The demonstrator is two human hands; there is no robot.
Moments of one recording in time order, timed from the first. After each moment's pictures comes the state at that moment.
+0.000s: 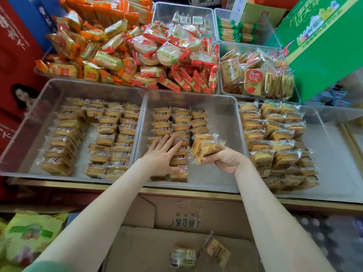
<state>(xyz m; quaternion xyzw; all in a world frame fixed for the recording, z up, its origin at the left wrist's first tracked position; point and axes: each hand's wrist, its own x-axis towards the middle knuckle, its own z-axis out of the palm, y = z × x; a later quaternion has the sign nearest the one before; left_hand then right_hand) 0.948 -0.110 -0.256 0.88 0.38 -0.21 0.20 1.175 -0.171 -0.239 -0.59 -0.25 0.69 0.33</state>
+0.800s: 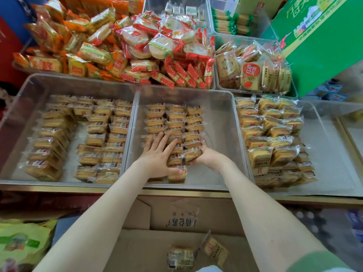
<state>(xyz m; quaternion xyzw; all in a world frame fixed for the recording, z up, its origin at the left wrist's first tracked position) 0.954 -0.110 -0.270 0.88 0.40 -0.19 0.19 1.145 -0.155 -0.266 -0.70 -0.35 0.60 0.16</state>
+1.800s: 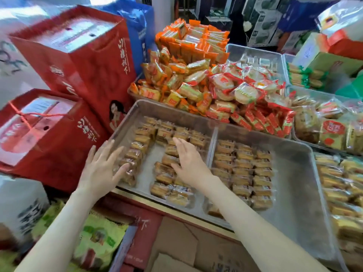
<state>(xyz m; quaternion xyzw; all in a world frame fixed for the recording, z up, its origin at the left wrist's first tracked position) 0.649 -0.097 -0.234 0.76 0.65 0.06 0.05 0.922 -0.078 -0.200 -0.55 -0.78 0.27 0.11</state>
